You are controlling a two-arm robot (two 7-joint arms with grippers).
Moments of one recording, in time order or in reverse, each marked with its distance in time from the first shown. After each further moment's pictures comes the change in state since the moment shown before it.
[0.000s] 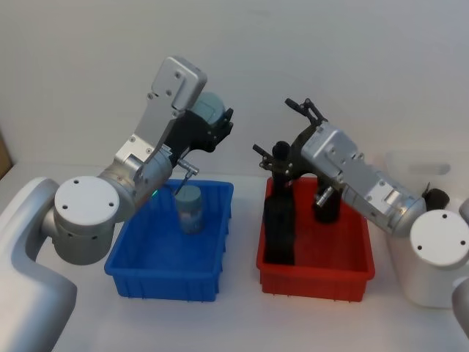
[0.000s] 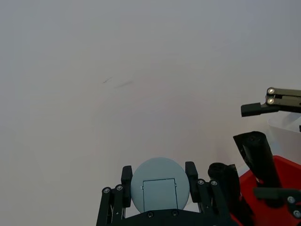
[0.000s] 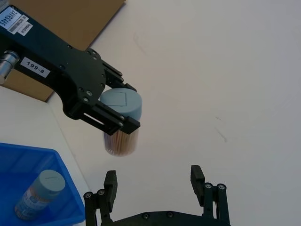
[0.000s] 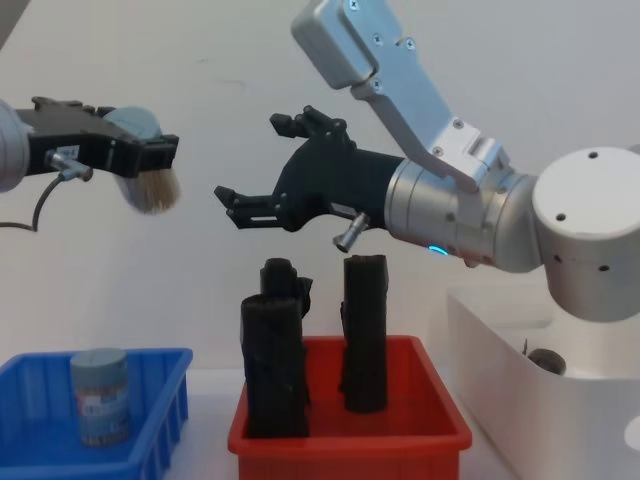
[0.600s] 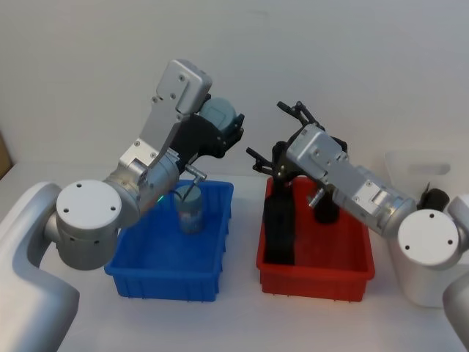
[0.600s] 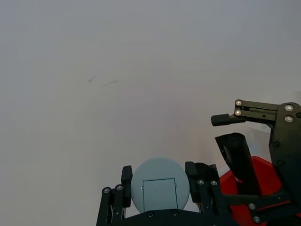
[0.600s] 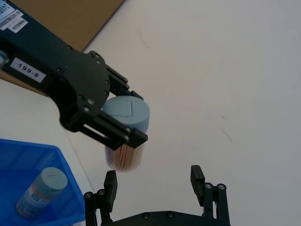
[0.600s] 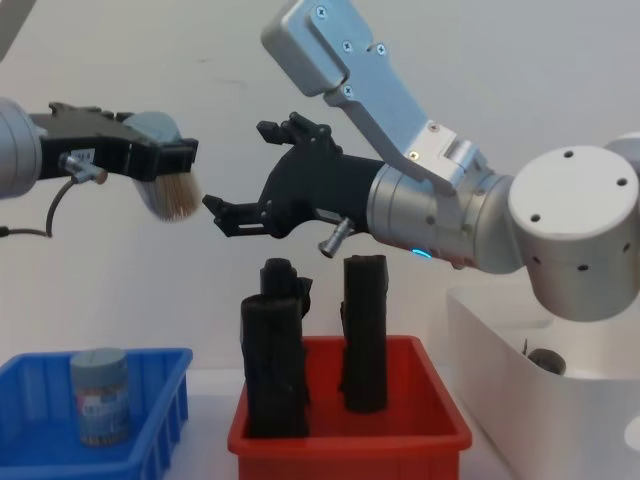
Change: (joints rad) left arm 0.017 -0.005 0.004 -0.023 -0.038 0.014 -0.030; right arm 0.006 -0.013 -0.024 0.002 -0.032 0.038 -0.023
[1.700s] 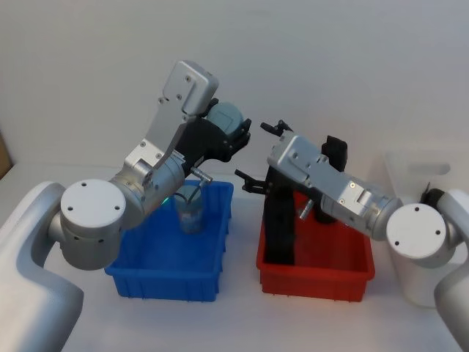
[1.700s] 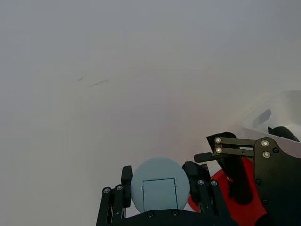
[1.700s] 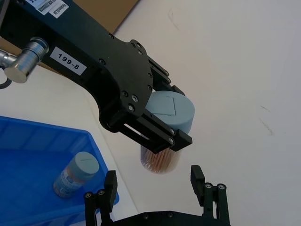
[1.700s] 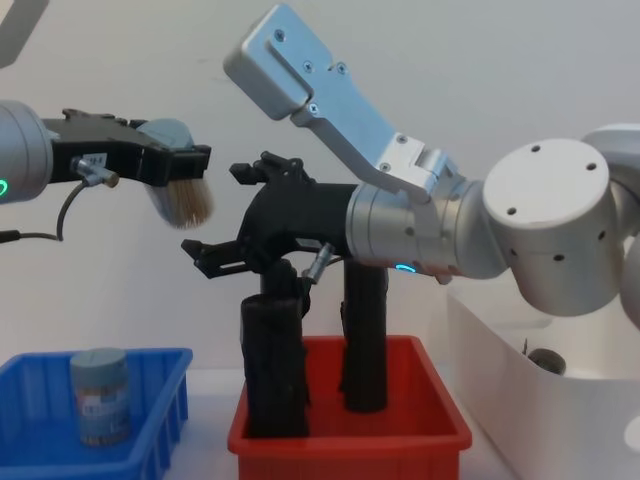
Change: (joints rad) left arm -0.005 -0.011 0.004 -0.002 0.002 0.023 -0.025; right arm 0.019 -0.011 -0.027 0.013 0.005 0.088 0.111
